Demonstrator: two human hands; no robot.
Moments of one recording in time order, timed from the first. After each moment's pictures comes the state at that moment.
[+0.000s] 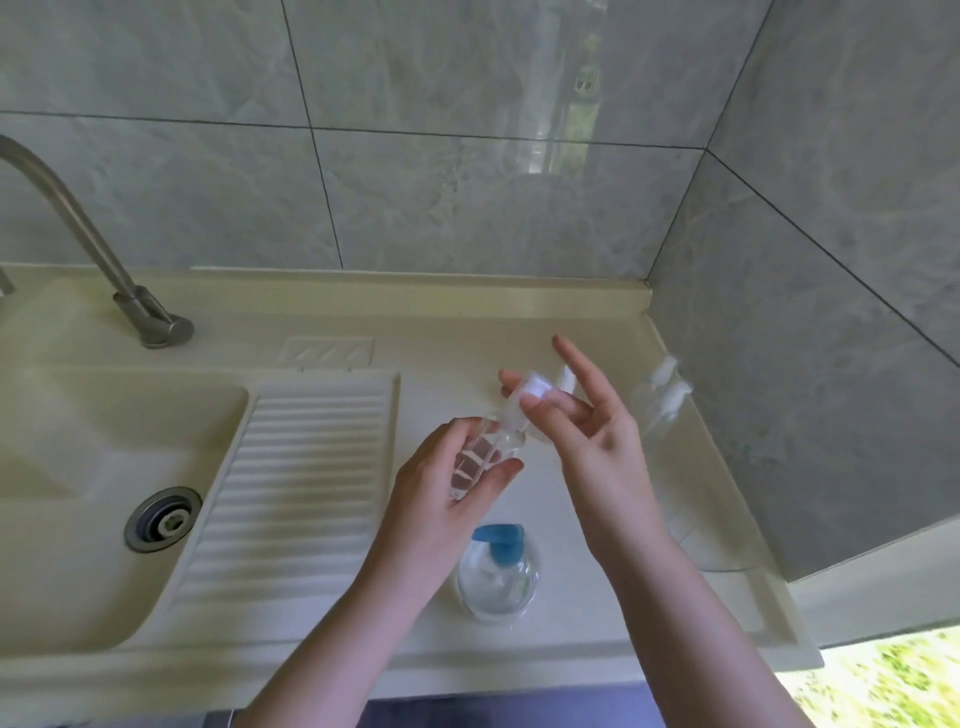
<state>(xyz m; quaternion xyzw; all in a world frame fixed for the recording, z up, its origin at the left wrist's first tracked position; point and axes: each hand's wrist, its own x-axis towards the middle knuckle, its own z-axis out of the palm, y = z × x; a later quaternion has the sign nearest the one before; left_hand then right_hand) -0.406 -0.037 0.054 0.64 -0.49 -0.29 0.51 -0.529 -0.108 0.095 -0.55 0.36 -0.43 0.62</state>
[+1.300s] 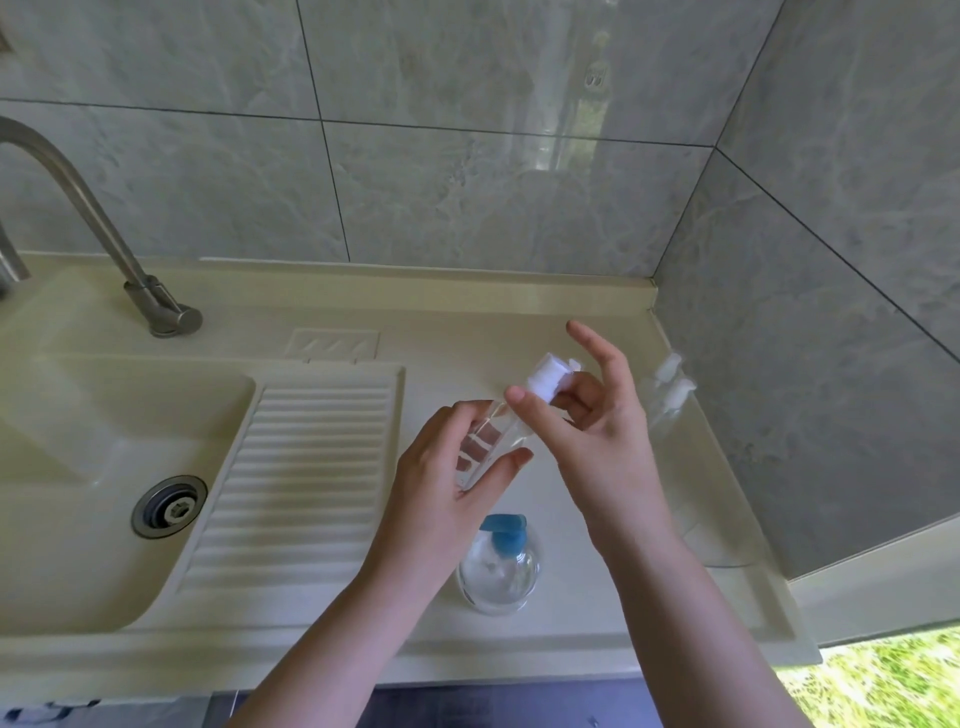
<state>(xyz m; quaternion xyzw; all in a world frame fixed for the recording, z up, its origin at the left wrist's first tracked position) -0.410 -0.032 0.061 0.66 -0.51 -0.21 0.51 -0.527 -0.100 0.104 -0.58 0.39 -0.45 0.55</state>
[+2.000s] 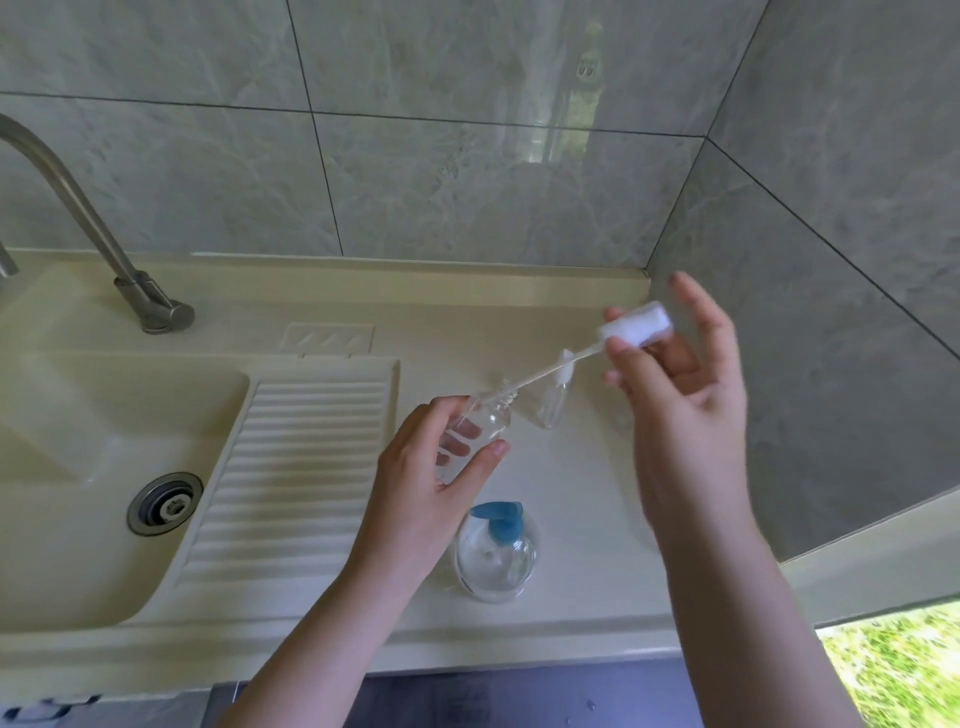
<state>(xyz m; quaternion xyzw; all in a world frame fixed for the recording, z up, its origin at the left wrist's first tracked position) -0.400 -0.027 0.048 0.66 -0.50 -0.21 0.52 -0.555 -0.110 0.123 -0.50 0.35 -0.59 0.53</state>
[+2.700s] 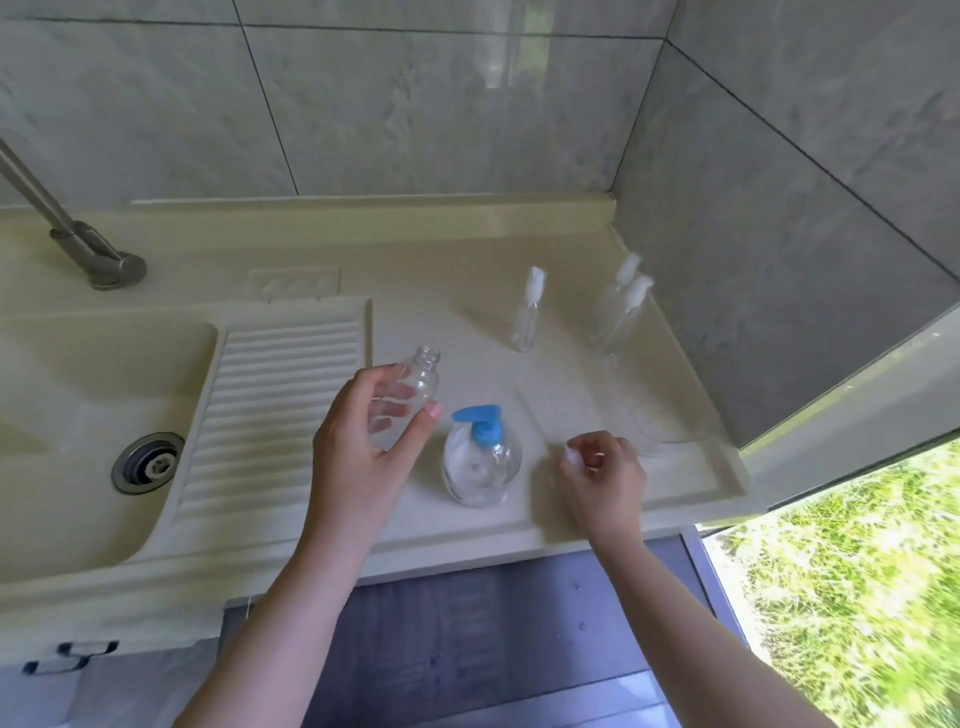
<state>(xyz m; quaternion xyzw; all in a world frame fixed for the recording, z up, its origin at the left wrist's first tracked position) -0.393 0.021 0.023 0.68 -0.44 -0.22 0.55 -0.608 -0.069 -0.085 -0.59 0.66 -0.37 0.28</state>
